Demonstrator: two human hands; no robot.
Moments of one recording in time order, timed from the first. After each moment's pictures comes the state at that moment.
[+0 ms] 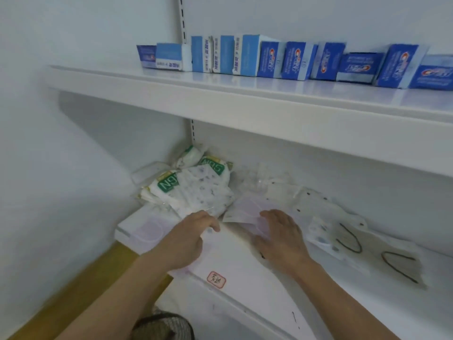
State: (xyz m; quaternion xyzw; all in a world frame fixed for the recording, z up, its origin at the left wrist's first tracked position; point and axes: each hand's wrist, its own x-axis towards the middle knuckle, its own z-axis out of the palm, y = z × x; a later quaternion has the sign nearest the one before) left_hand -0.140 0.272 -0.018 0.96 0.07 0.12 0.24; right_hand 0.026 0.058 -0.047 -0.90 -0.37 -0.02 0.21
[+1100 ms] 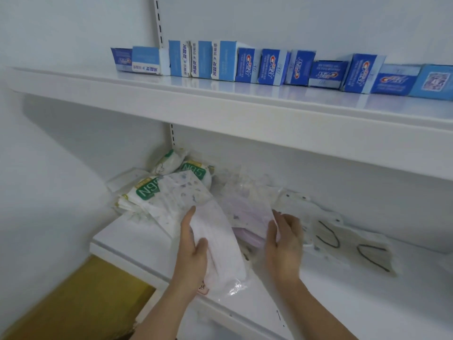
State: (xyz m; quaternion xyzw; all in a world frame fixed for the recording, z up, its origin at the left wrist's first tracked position) left_hand -0.121 0.192 -0.039 0.69 0.23 0.27 0.63; right_hand 0.012 0.043 -0.064 -0.81 -0.19 -0.25 0.50
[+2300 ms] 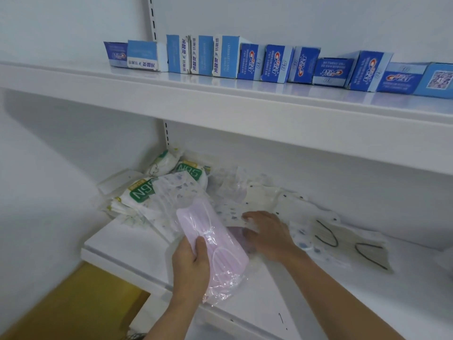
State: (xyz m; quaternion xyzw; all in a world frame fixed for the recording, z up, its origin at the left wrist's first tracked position) left_hand -0.117 0.182 -0.049 0.68 0.30 0.35 0.57; right_hand 0.046 0.059 -0.031 -0.92 -0.28 0.07 0.25
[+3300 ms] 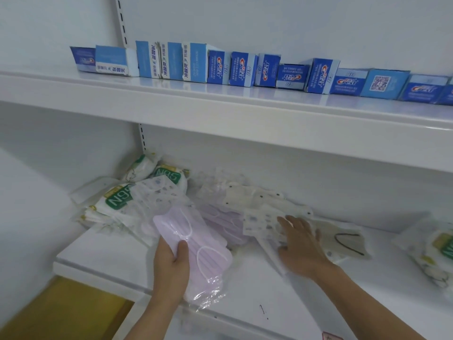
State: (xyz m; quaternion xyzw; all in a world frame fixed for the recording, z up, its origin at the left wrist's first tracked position) left_hand -0.117 0.188 -0.052 0.67 0.28 0.32 0.60; right_hand 0.039 -0.049 -0.024 -0.97 -0.21 0.03 0.10
